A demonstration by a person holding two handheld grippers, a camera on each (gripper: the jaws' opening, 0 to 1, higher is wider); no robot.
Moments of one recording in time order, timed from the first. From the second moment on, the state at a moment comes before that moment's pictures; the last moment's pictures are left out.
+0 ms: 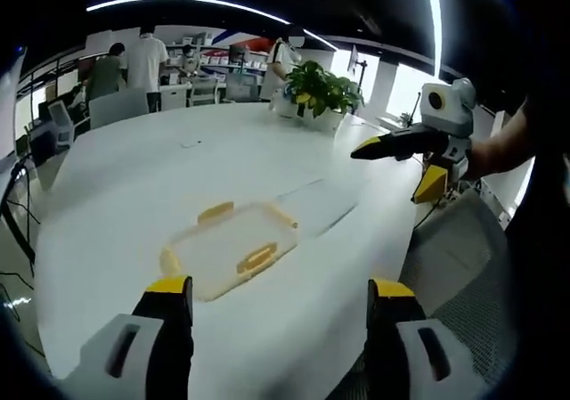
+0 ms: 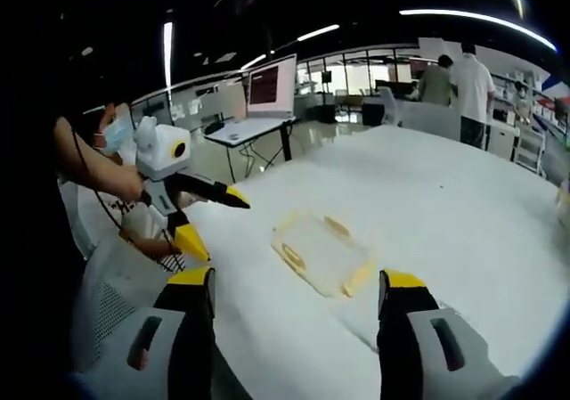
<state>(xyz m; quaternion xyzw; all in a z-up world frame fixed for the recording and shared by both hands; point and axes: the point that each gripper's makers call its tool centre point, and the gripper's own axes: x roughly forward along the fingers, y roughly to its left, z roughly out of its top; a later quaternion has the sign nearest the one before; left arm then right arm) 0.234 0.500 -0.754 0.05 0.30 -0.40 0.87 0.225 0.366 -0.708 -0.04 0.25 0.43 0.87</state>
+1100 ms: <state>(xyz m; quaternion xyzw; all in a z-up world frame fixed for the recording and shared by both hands) 0.282 0.533 -0.794 0.15 0.35 -0.45 0.80 0.275 0.382 -0.749 -0.13 0.30 0.44 0.84</state>
